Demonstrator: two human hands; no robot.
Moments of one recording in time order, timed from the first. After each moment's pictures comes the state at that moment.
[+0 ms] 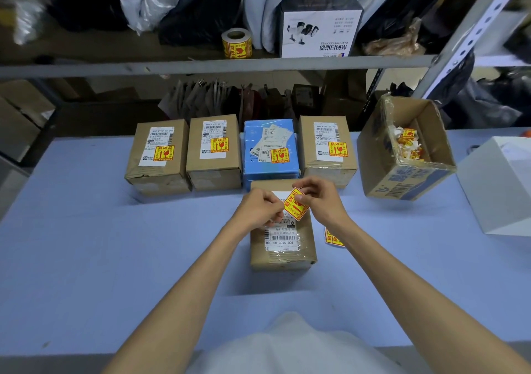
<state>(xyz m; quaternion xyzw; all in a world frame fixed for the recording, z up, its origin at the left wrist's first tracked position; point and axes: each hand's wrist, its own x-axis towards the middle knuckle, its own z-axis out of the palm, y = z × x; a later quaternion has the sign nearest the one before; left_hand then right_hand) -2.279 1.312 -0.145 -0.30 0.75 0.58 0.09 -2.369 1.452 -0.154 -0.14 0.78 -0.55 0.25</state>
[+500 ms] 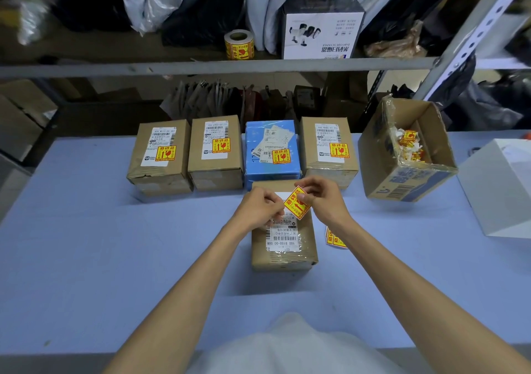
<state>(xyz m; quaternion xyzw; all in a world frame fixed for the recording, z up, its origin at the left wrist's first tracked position) -2.278 1.310 -0.143 -0.28 0.79 0.55 0.08 -2.367 1.452 -0.147 -0.14 0.79 -0.55 0.24</state>
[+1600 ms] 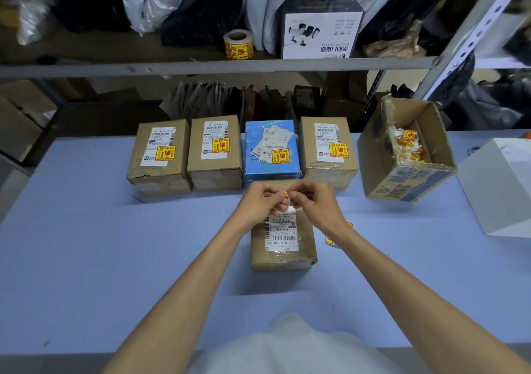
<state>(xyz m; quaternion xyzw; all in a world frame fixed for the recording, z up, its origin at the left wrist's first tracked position) -2.283 1.307 -0.145 -0.24 0.72 0.65 0.03 -2.357 1.447 -0.148 -0.24 0.80 -0.51 0.20</state>
